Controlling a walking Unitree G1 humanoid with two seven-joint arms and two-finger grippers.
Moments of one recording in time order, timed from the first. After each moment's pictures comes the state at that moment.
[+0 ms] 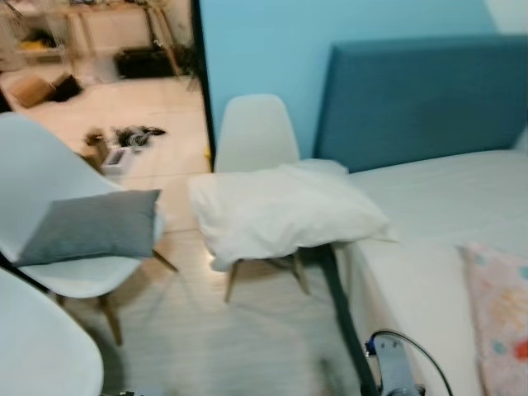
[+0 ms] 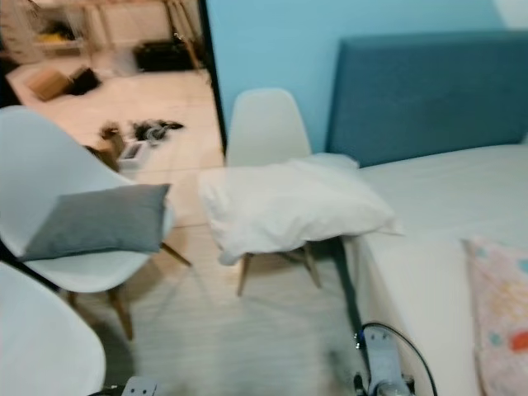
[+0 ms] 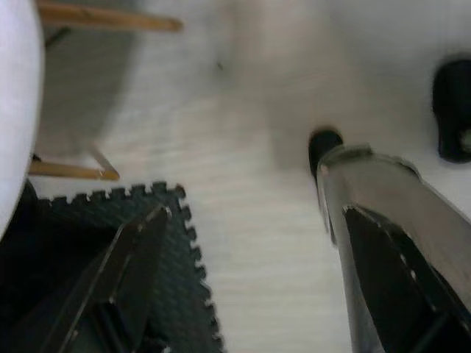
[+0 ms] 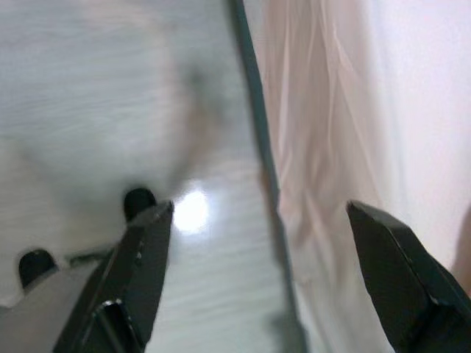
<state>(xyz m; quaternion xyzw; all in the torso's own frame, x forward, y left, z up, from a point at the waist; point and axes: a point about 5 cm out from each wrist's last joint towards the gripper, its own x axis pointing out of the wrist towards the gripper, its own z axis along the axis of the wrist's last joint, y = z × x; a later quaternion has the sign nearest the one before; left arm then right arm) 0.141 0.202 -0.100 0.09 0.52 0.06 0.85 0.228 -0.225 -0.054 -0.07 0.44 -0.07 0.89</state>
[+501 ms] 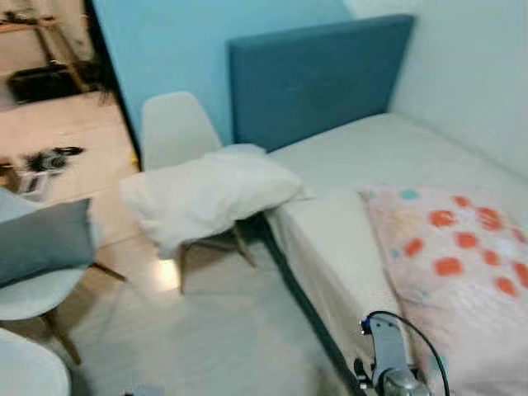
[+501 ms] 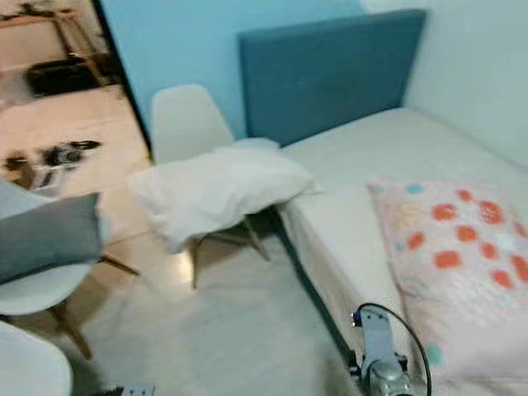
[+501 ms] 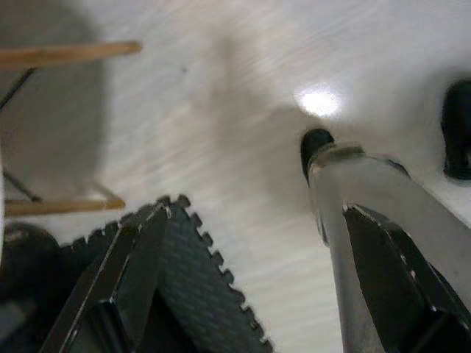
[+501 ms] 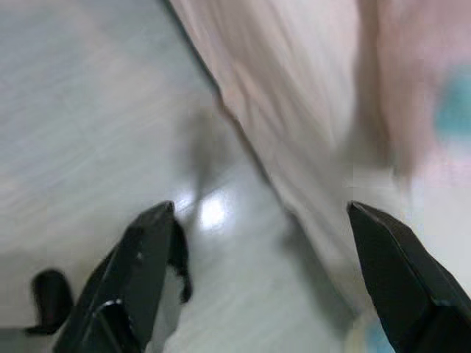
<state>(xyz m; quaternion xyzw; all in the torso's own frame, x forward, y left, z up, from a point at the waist) 0.140 0.200 -0.100 0.08 0.52 0.06 0.85 0.239 -0.218 -0.048 -0.05 0.43 -0.08 0.90</state>
